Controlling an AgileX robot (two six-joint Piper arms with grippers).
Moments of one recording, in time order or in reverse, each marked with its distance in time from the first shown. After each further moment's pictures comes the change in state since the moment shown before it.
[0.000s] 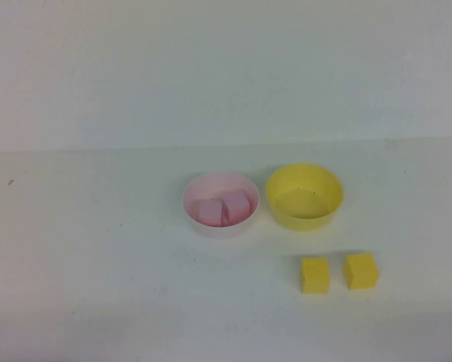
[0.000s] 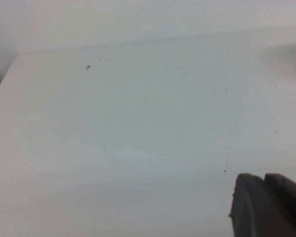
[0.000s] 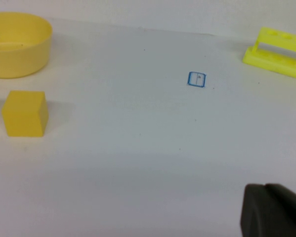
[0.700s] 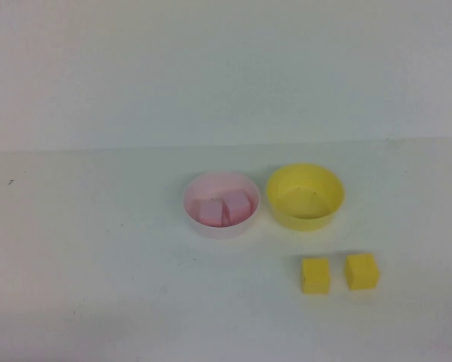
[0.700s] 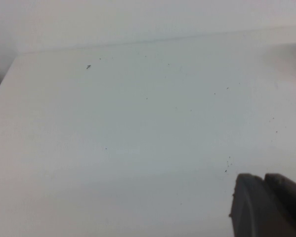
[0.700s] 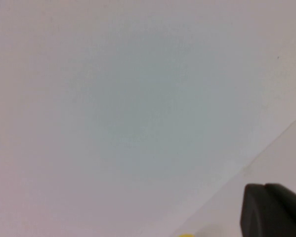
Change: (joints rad) right arm 0.000 0.000 -0.002 0.800 -0.408 0.158; left arm 0.000 0.000 0.000 0.000 -0.002 0.002
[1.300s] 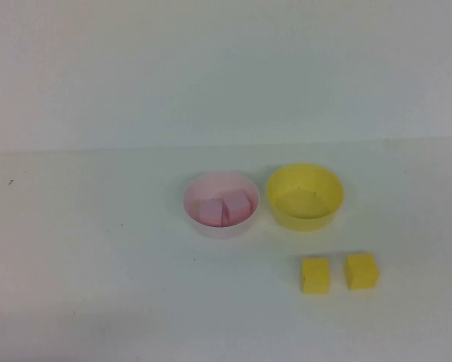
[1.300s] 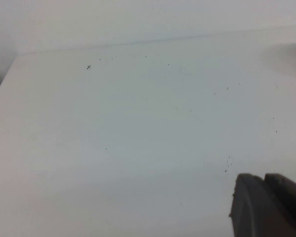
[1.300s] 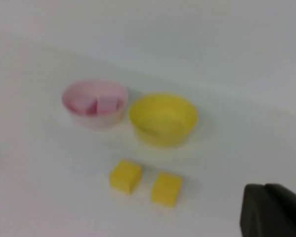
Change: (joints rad) right arm 0.000 0.509 -0.650 -0.212 0.731 -0.709; left arm 0.000 0.000 0.000 0.000 0.000 0.000
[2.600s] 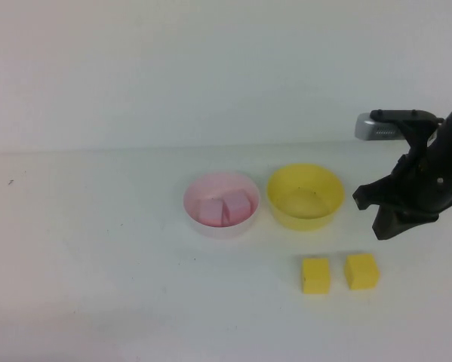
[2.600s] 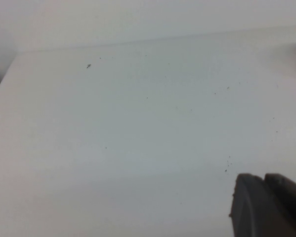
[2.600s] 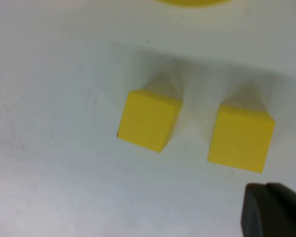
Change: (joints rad) right arm 0.347 1.282 -0.727 -0.411 0.294 0.693; left arm 0.000 0.002 0.000 0.000 0.000 0.000
